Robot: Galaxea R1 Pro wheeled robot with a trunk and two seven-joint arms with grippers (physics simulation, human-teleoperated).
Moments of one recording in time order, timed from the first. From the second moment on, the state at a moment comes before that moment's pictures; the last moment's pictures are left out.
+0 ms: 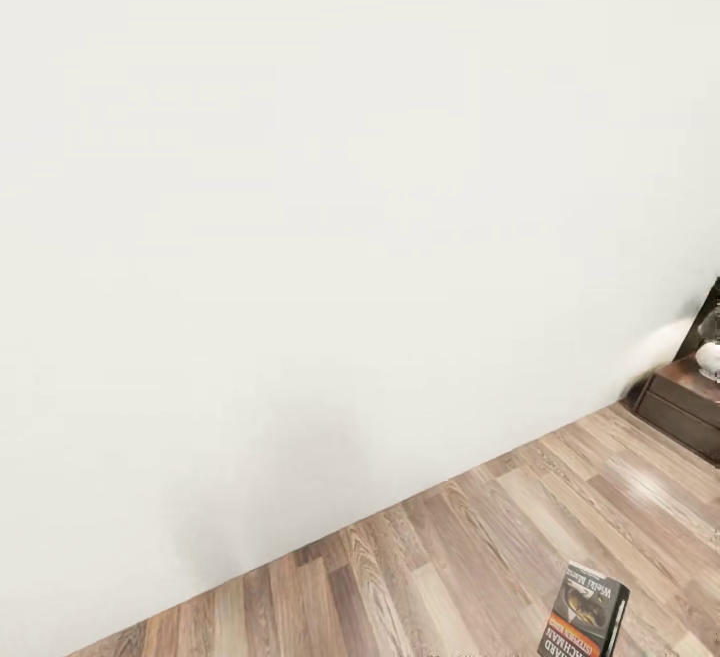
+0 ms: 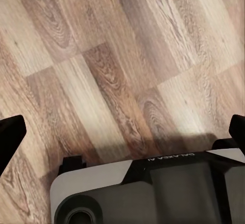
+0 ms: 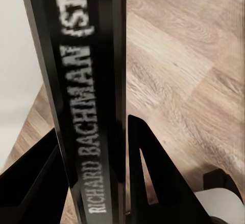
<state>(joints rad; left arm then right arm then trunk) -0.30 0.04 -0.08 -0.02 0.12 -0.23 -0.26 -0.46 -0.38 0.06 0.08 -0.71 0.13 0.65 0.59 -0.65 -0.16</state>
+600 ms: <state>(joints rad) -0.30 0.04 -0.08 -0.02 0.12 -0.23 -0.26 -0.46 -0.38 0.06 0.08 -0.71 0.13 0.65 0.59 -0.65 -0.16</state>
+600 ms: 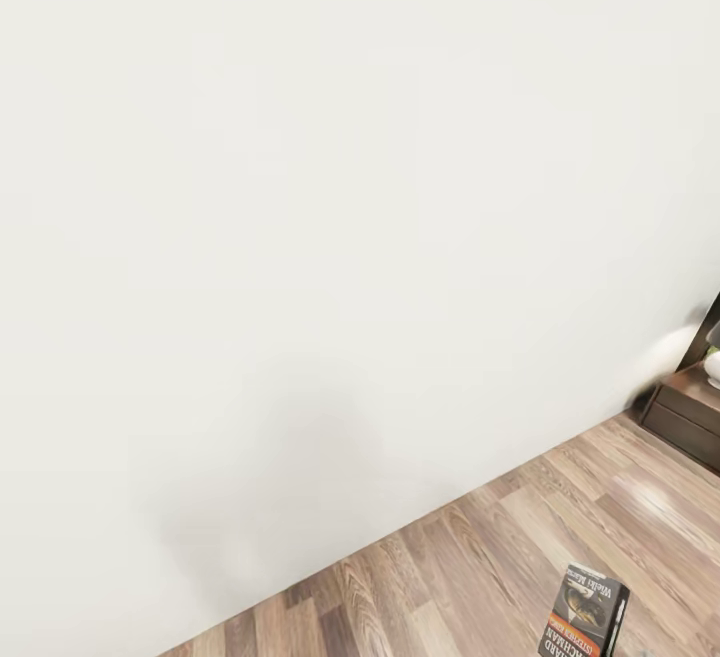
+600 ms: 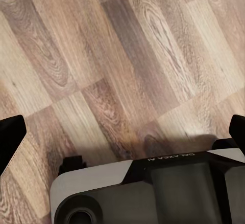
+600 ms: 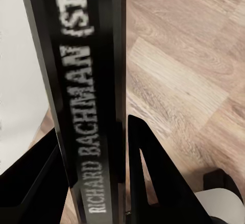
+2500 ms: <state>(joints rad) -0.30 0.04 -0.08 -0.02 0.12 -0.23 -0.26 -0.46 -0.38 0.06 0.08 -0.71 0.13 0.65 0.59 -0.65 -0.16</state>
